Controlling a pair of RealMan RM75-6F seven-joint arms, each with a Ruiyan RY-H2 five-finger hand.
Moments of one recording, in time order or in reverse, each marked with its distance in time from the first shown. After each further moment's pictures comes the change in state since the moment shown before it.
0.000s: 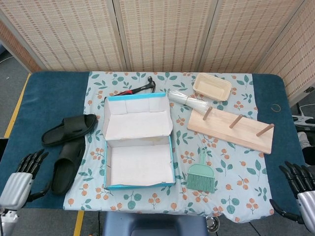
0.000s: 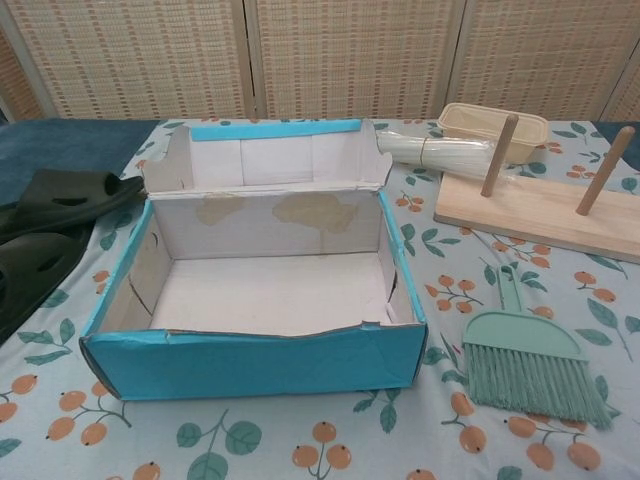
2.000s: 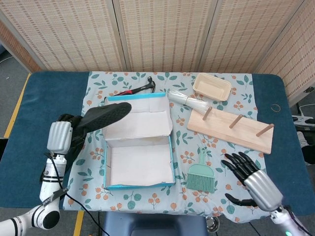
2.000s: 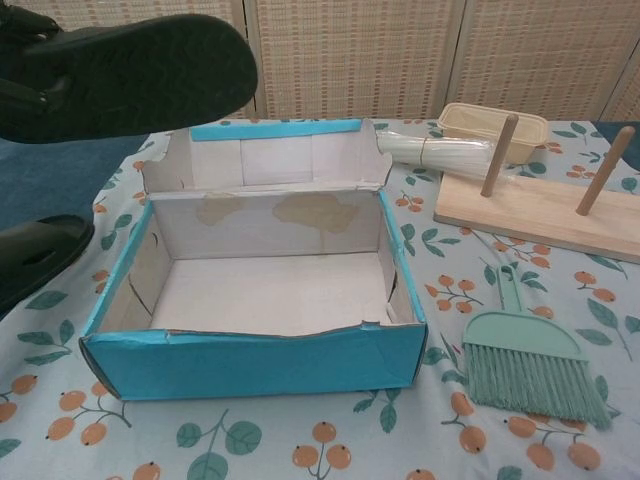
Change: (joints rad) left arm -0.441 -0.403 -0.322 0.200 -0.378 -0.126 0.227; right arm 0.279 -0.050 -0.030 -0.036 -0.165 -0.157 0.055
